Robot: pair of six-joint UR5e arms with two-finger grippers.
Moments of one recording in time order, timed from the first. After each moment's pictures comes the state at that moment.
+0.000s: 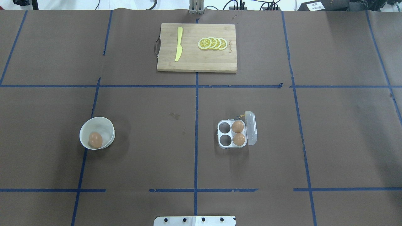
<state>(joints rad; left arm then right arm) -1.53 -1.51 -1.70 -2.33 -2.43 -0.11 1.58 -1.69 1.90 -1.58 2.40 -0.13</state>
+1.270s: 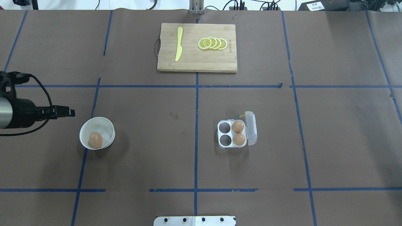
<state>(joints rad) -0.71 -1.46 -2.03 -2.27 -1.85 -1.29 1.58 -1.71 1.90 -1.57 2.40 -0.13</state>
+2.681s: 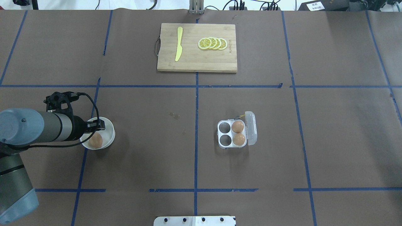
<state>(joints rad) -0.54 -1.62 -1.93 -2.06 -1.71 -1.42 1.58 -1.71 1.90 -1.57 2.40 -0.13</state>
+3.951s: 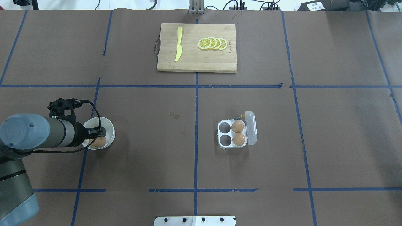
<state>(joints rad) -0.51 -1.61 -1.94 -2.01 -1.71 -1.39 1.58 -1.71 1.90 -1.57 2.40 -0.13</state>
